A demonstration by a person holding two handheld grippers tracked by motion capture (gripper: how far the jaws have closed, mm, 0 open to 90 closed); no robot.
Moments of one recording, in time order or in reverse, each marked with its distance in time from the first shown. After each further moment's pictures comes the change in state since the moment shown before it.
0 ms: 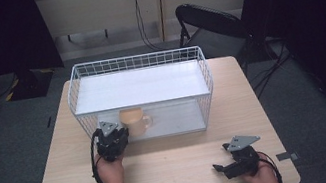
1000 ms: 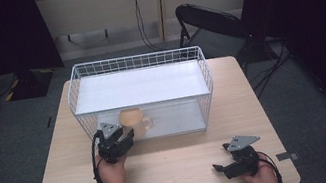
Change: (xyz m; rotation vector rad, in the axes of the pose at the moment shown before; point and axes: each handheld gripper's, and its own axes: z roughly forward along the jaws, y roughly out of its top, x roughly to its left) left arm -0.006 -0.001 -0.005 -0.029 -0.021 0.010; right arm 0.000 0.000 0.000 0.000 0.000 0.000
